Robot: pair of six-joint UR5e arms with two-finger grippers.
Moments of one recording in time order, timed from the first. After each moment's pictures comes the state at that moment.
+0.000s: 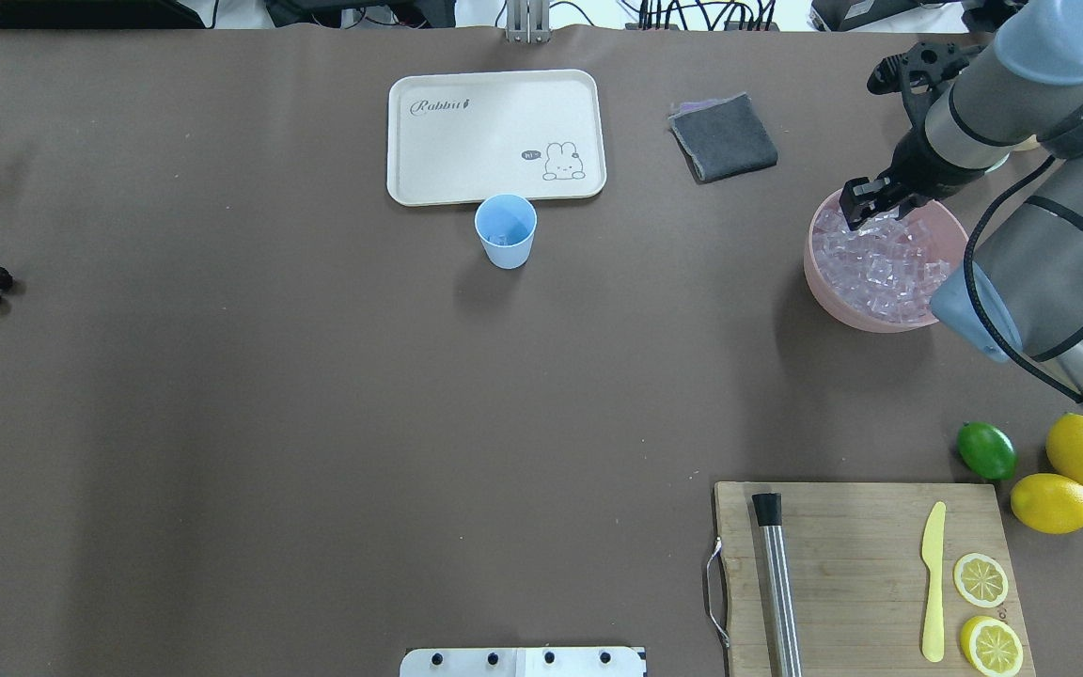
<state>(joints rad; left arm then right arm) -1.76 -1.27 -1.73 -1.88 -2.43 0.06 0.96 -1.16 1.78 -1.62 2.07 0.59</state>
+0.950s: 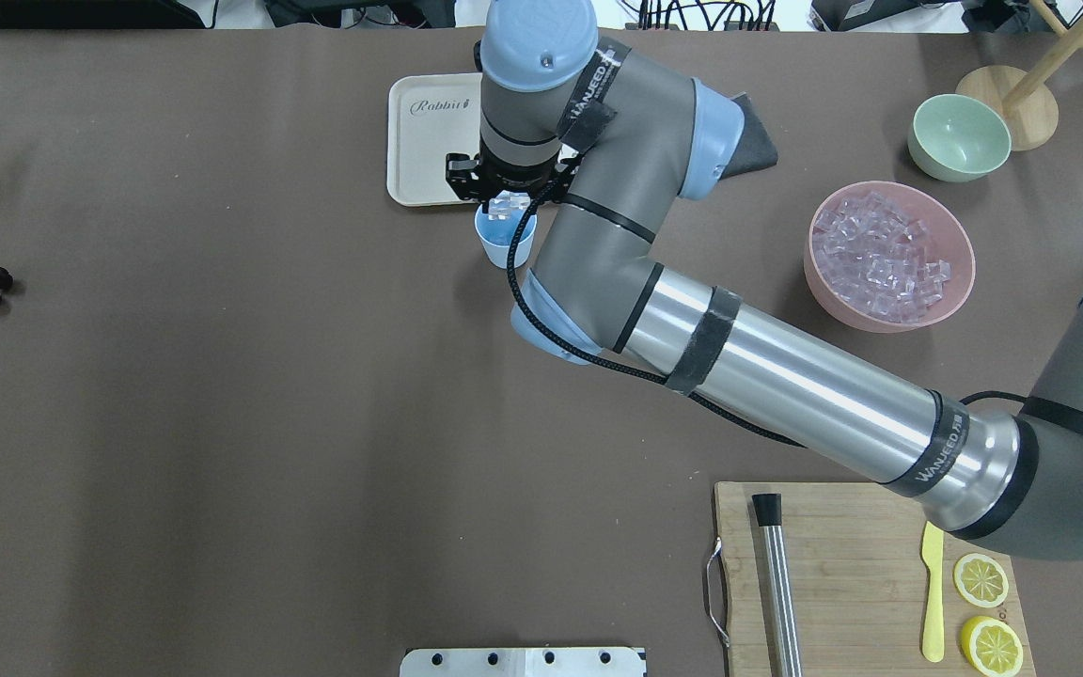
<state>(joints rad) -1.77 -1.27 -1.73 -1.89 -2.43 0.06 0.66 -0.53 1.24 -1.40 1.89 1.14</state>
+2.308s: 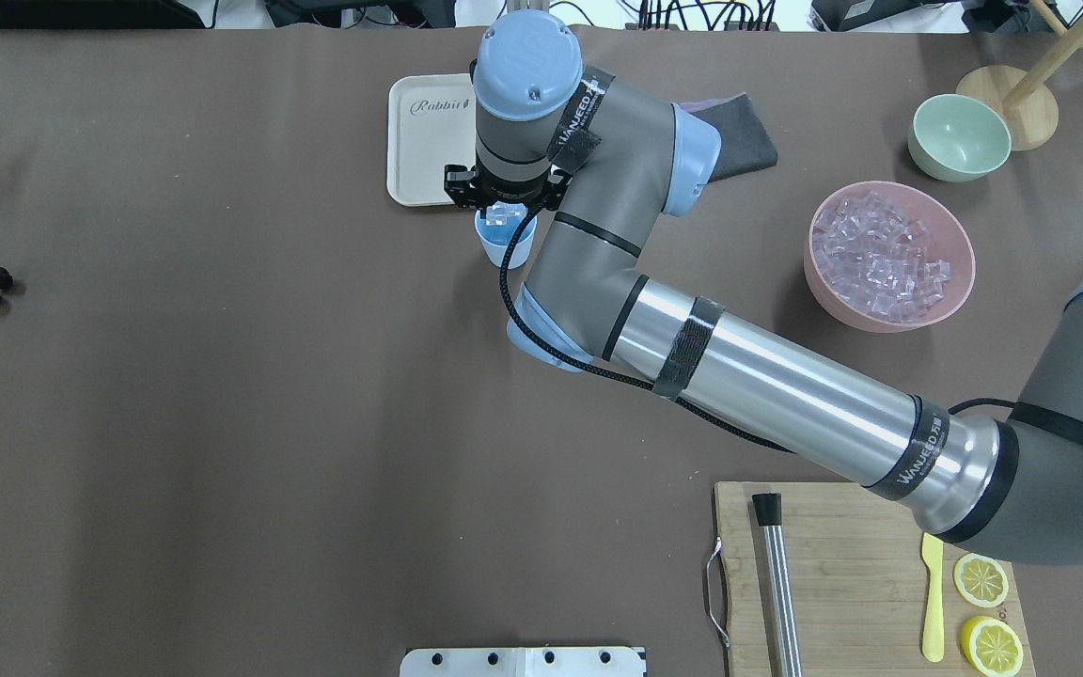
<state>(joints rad) -1.77 -1.26 -1.73 -1.88 -2.43 0.06 0.65 -0.54 1.19 -1.37 1.85 1.14</state>
